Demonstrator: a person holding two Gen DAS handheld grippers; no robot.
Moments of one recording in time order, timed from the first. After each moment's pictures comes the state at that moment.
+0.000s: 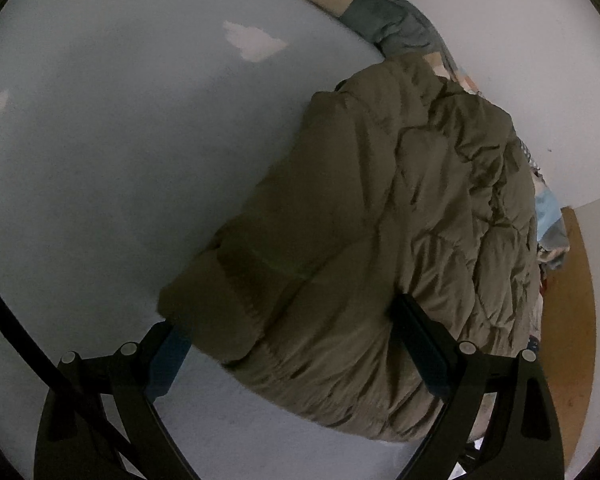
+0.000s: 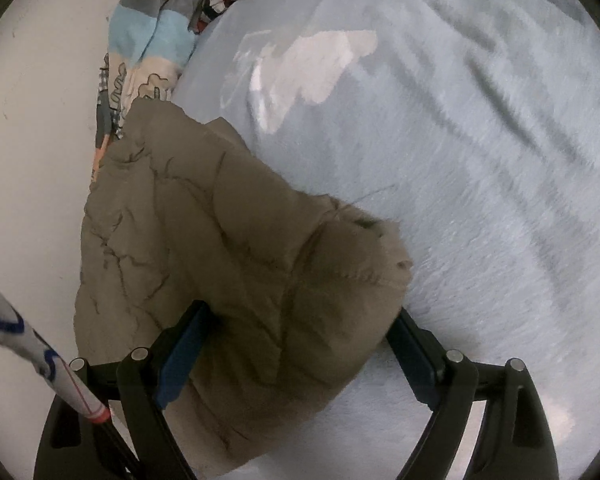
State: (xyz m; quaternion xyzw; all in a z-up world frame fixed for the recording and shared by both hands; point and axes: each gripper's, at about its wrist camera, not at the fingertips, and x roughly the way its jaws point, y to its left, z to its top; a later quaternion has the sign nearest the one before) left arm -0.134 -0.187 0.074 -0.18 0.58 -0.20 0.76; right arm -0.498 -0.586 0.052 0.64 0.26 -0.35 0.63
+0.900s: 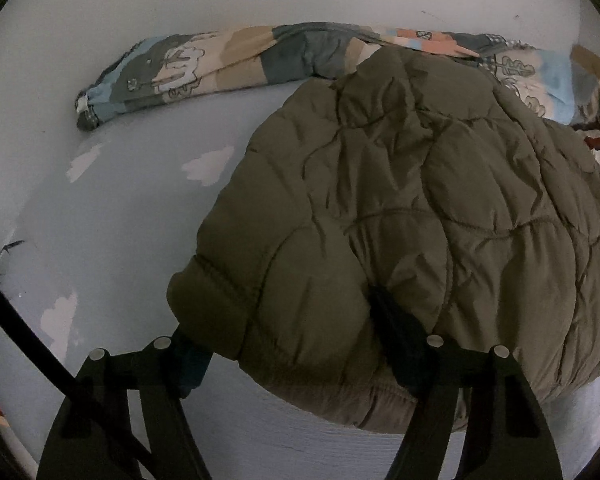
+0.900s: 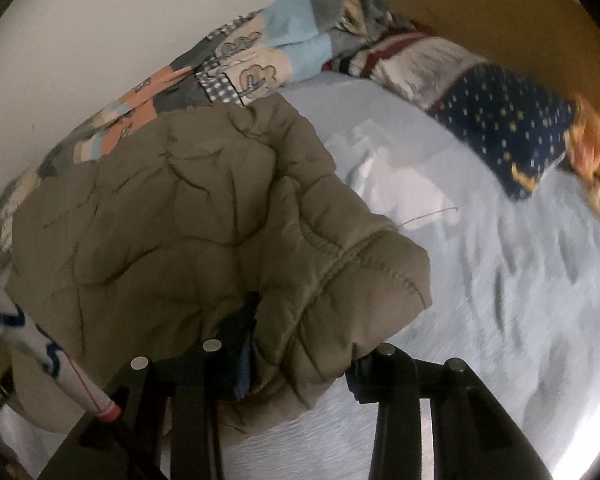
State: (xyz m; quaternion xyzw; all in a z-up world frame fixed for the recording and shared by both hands) left arm -0.179 -0.258 0.128 0.14 0.44 -0.19 0.87; right arm -0.422 -0.539 0.127 0.28 0.38 -0.41 0.78
